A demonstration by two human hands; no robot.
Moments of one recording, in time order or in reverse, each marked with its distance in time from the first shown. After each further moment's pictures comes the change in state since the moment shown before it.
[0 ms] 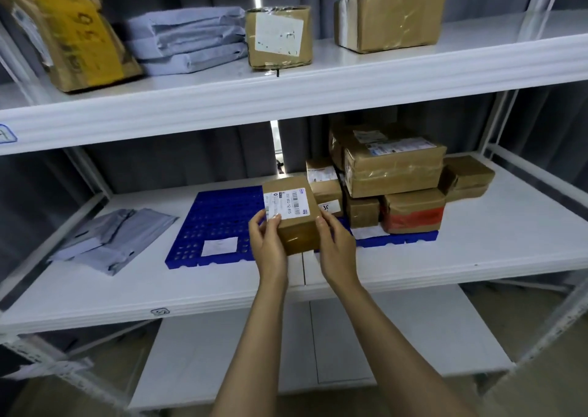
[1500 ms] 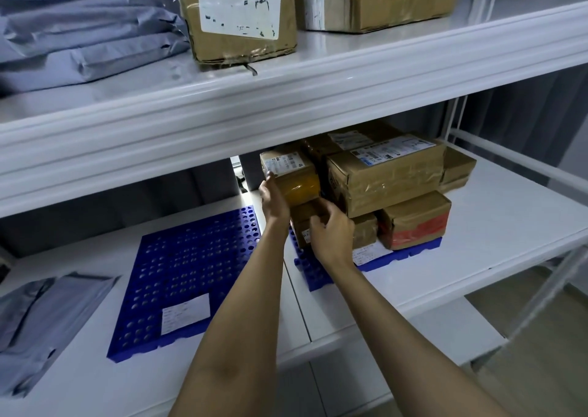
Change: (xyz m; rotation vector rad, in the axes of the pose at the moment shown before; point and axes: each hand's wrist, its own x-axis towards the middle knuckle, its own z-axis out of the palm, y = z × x) left_hand 0.211 -0.058 0.134 0.075 -0.335 -0.117; right_hand 0.119 0.019 0.028 -0.345 0.308 0.031
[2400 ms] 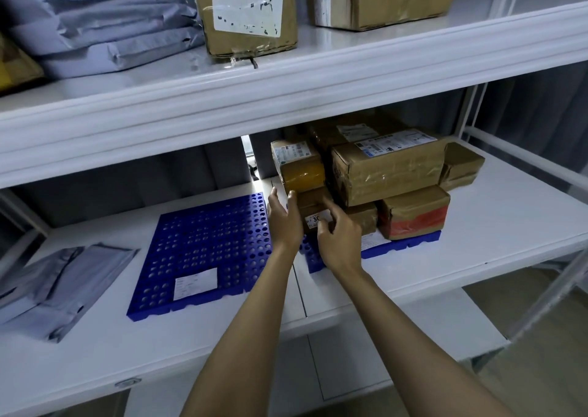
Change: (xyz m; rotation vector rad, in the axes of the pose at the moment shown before) left_hand -0.088 -0.011 -0.019 0.394 0.080 0.226; right_hand -0.025 0.020 -0.020 -0.048 -0.084 -0.086
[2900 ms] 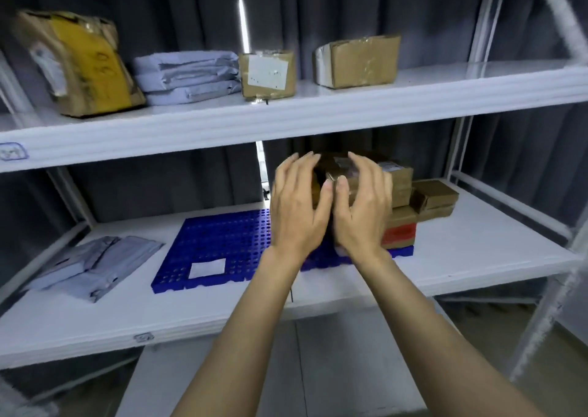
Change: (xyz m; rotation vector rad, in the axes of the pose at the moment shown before) left_hand -0.158 0.136 -0.055 0.328 0.157 0.948; right_hand -0.053 -0.080 -0.119 -0.032 0.422 -0.605
